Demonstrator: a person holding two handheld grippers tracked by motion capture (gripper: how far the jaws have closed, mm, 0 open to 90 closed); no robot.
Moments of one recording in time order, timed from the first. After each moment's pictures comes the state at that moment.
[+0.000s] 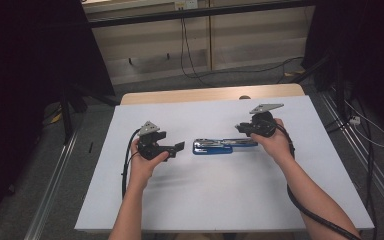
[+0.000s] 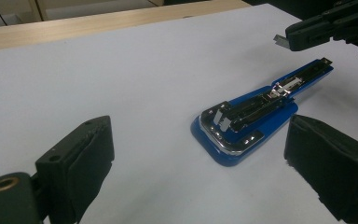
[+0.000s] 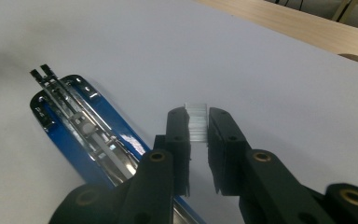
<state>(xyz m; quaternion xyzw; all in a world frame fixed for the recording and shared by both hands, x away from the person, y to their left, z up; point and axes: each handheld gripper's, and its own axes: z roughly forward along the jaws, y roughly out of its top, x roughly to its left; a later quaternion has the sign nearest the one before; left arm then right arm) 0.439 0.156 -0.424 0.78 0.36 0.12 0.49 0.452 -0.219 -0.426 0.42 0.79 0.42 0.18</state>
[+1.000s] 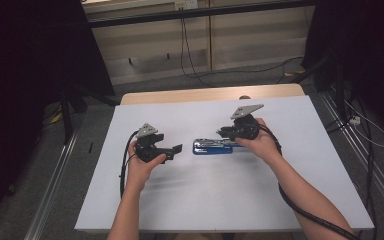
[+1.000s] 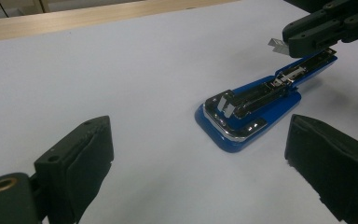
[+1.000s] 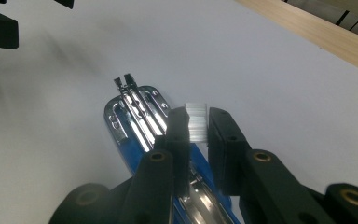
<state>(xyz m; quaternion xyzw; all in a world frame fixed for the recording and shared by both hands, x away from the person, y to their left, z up) 0.435 0.162 -0.426 0.79 0.36 0.12 0.48 0.452 -0.172 -0.419 0.32 0.83 0.44 0.14</state>
